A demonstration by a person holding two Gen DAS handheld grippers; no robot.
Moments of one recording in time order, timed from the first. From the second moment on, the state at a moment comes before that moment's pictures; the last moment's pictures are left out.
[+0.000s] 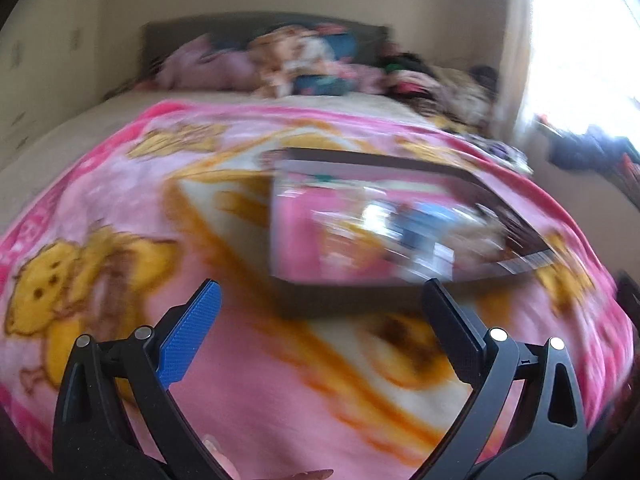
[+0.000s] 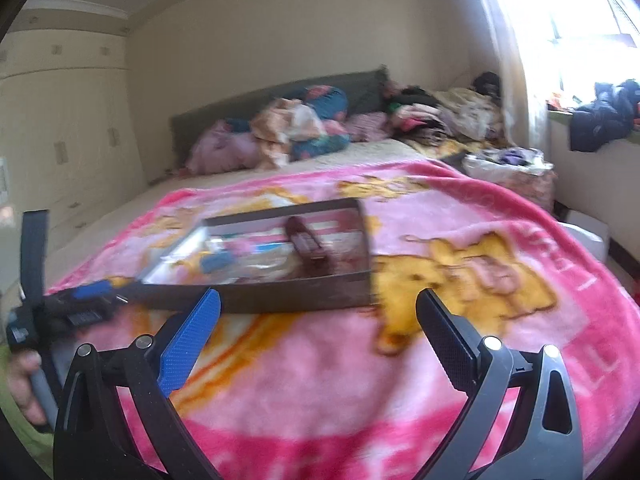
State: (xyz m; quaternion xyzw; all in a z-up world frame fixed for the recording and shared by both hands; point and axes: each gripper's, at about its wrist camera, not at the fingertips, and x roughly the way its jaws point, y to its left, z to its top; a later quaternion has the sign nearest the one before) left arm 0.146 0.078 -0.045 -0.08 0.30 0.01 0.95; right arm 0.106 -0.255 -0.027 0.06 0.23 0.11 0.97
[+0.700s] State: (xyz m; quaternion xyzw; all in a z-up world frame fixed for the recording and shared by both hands) left arm 0.294 0.266 -0.096 -0.11 0.42 0.24 0.87; right arm 0.269 -0.388 -0.114 0.04 0.44 -0.05 0.90
